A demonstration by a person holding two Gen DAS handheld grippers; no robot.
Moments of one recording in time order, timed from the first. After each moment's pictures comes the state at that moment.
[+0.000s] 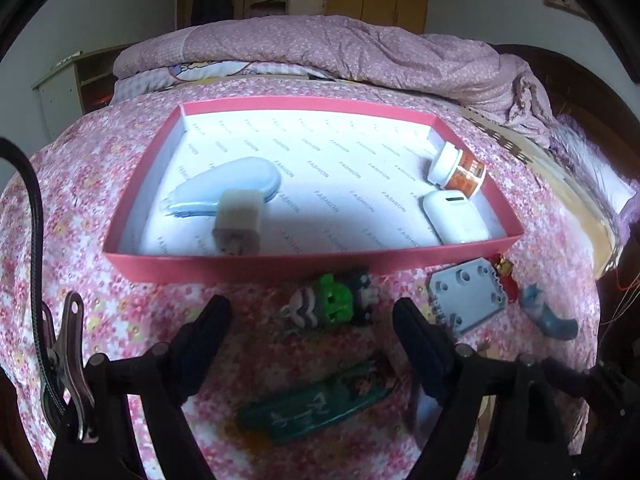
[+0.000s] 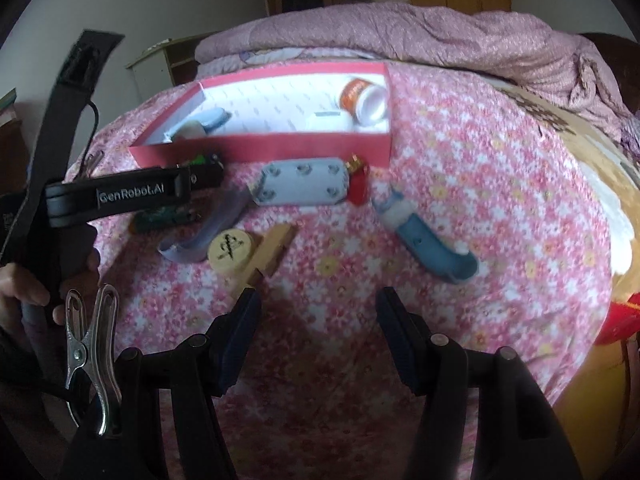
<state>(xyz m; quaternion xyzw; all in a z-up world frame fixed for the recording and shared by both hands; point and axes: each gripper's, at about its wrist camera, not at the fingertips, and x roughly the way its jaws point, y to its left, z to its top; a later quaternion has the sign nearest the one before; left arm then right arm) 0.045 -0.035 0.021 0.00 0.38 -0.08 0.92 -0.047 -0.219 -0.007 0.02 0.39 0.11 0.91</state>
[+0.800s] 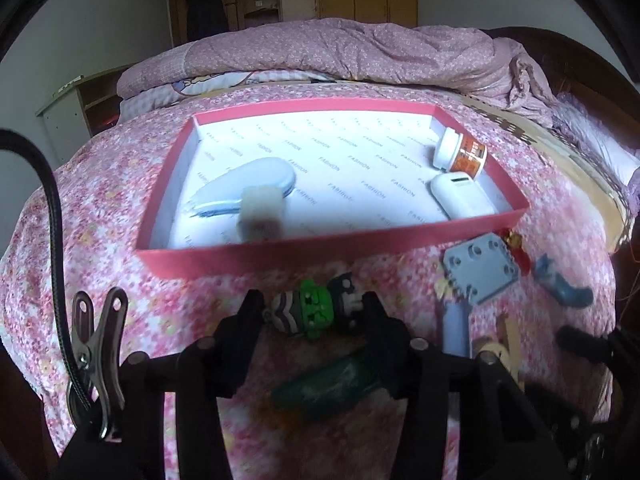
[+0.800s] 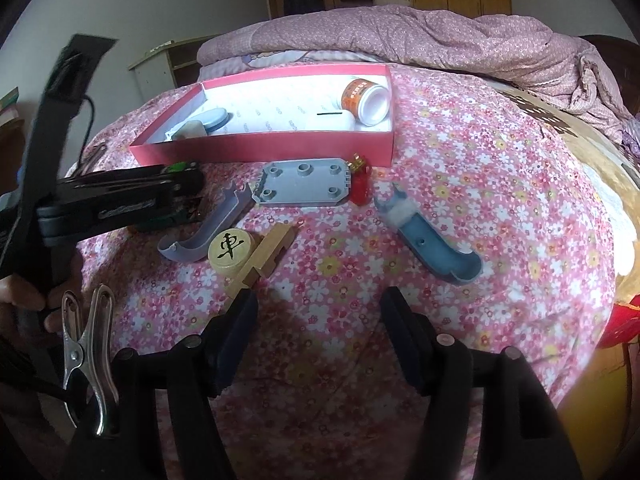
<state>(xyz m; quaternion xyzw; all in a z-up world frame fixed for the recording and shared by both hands) 0.026 -0.026 0.020 0.05 0.37 -0.06 0.92 -0.049 -0.215 -0.009 0.01 0.38 0.11 0.92</state>
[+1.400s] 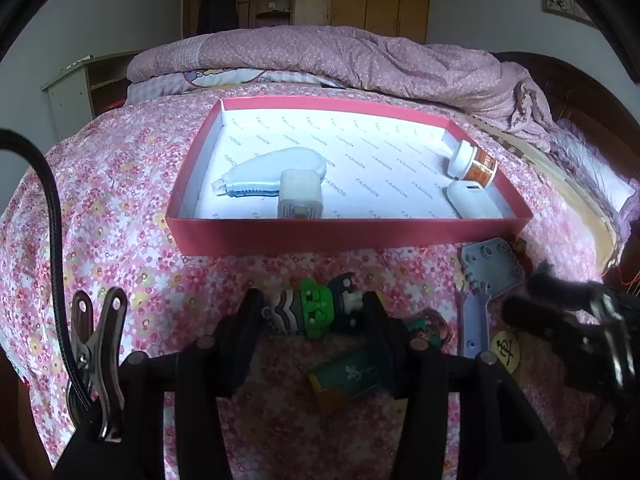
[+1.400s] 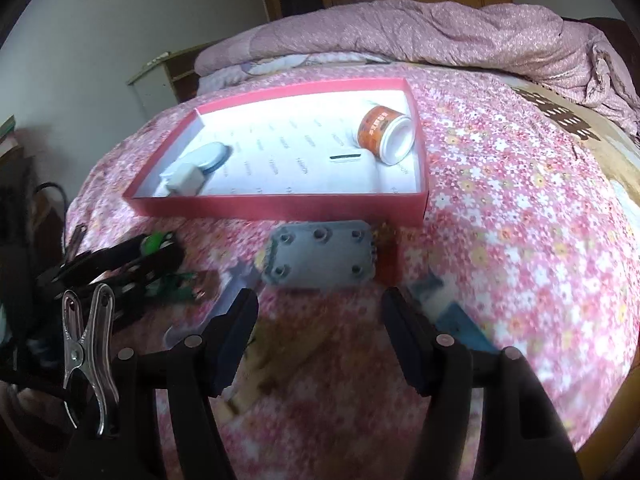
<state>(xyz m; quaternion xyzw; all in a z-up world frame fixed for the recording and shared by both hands) 0.018 0.004 0.014 0.00 0.36 -0.07 0.93 0.016 -0.206 0.007 0.05 0.40 0.13 0.91</state>
